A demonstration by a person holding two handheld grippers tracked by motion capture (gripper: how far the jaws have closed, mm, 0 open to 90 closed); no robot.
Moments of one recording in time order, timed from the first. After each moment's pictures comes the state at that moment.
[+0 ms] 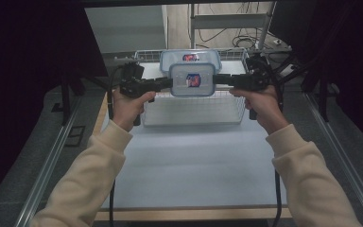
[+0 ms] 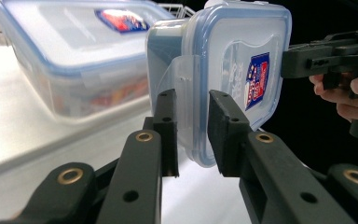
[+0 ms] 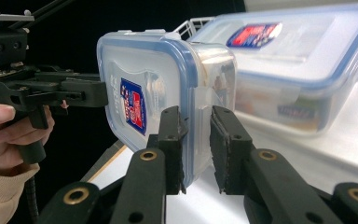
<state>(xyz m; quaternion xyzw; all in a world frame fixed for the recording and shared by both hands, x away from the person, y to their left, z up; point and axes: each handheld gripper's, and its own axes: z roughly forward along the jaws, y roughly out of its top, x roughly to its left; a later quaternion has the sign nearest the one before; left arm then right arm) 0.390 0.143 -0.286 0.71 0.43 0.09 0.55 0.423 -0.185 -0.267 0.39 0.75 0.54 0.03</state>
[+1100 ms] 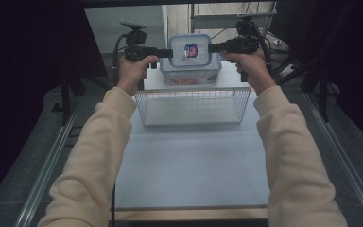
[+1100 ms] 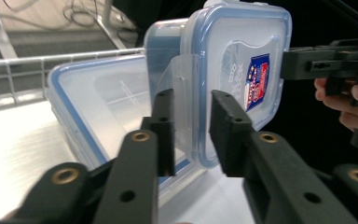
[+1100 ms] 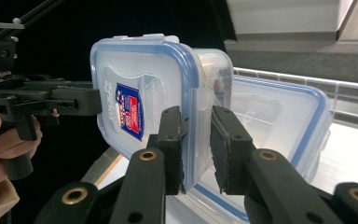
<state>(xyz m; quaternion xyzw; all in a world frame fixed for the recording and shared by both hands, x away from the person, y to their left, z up) 0.492 0.152 -0.263 0.70 0.47 0.05 0.54 0.527 -0.166 -0.239 0.42 0.74 0.52 0.03</state>
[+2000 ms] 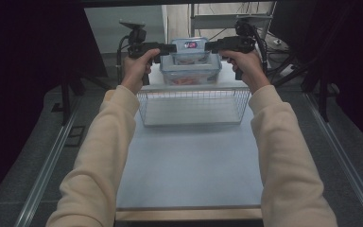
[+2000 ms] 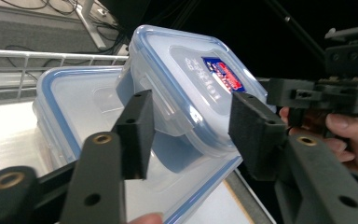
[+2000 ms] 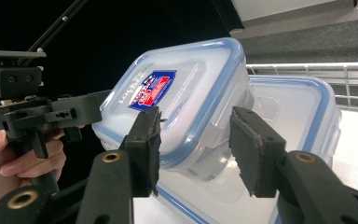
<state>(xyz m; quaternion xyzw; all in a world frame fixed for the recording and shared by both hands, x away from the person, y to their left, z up) 0.522 0.156 -0.279 0.65 0.49 -0.02 0.58 0.554 -0.166 -0.255 0.47 0.70 0.53 -0.04</state>
